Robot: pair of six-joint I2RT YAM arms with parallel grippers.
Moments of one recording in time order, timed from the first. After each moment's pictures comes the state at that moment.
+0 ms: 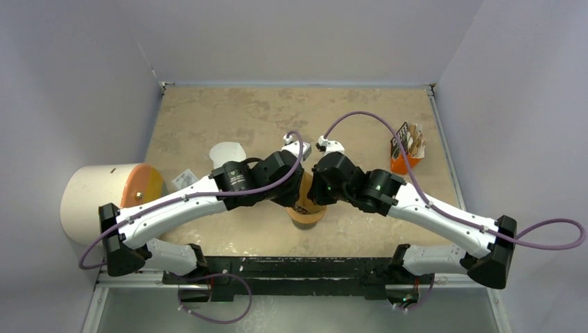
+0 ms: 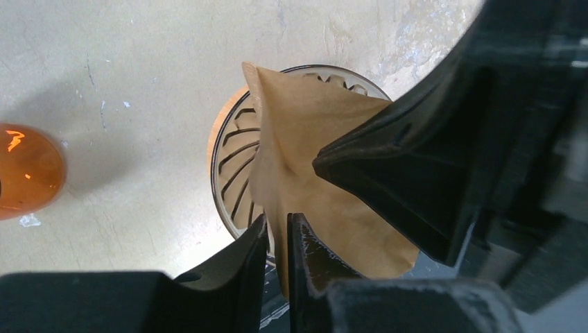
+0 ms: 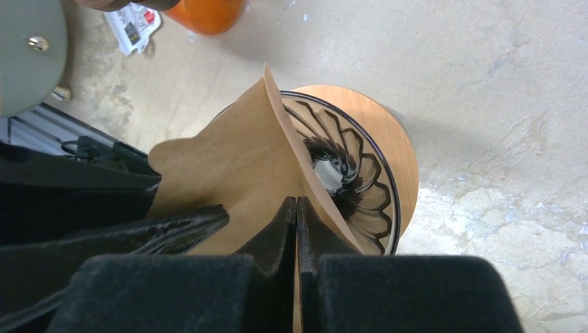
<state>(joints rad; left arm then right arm) -1.11 1.33 1.33 -0.85 -0.21 -0.60 1.03 1.18 1.13 -0.74 0.19 0.78</state>
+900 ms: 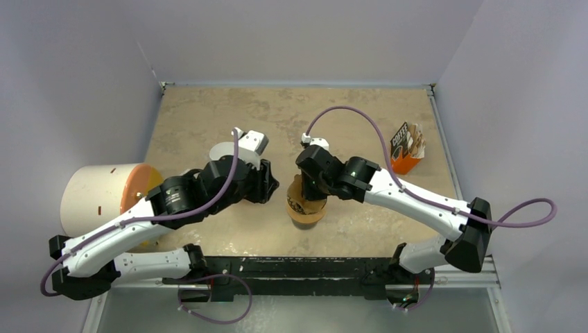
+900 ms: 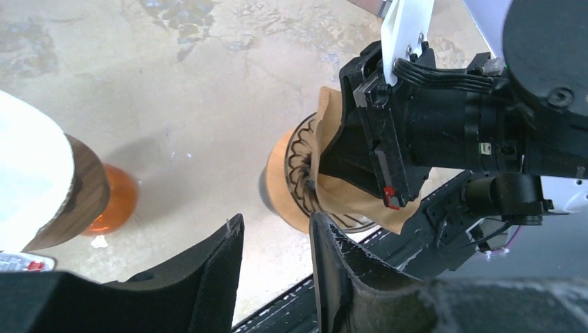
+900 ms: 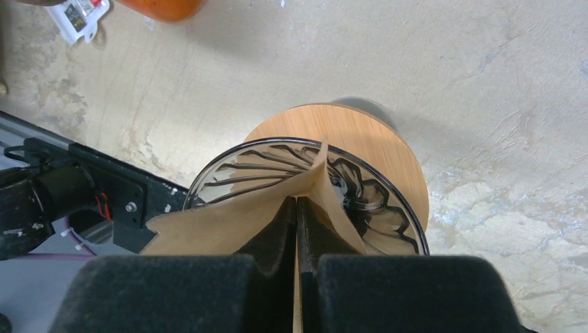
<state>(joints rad) -1.11 1.00 1.25 -0.80 -0.37 -0.54 1.03 1.38 1.29 -0.86 0.20 0.77</state>
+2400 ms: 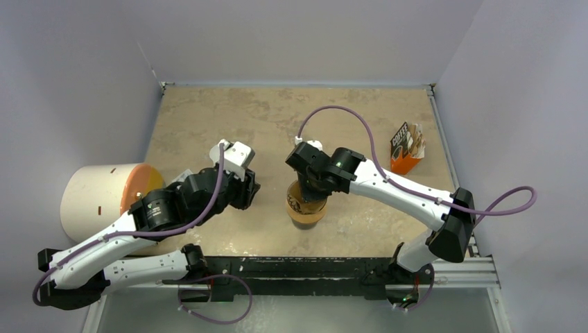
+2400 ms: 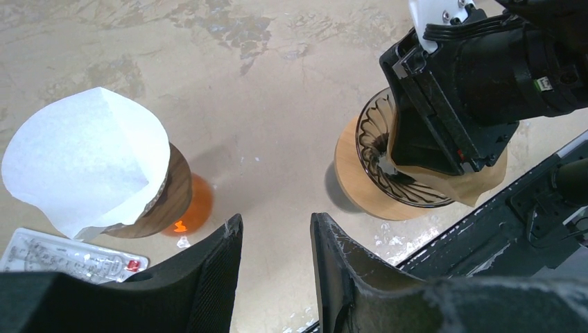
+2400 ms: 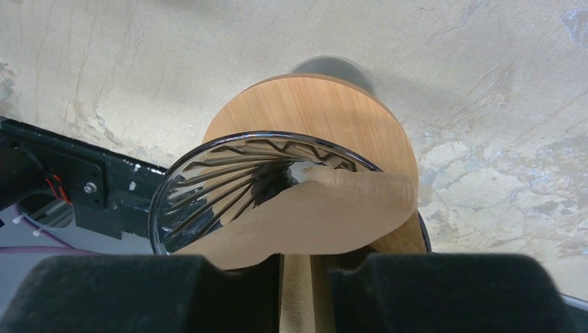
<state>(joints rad) -1.11 0.81 1.11 -0.80 -0.47 -0.33 1.03 1.52 1.43 -1.07 0.17 0.77</state>
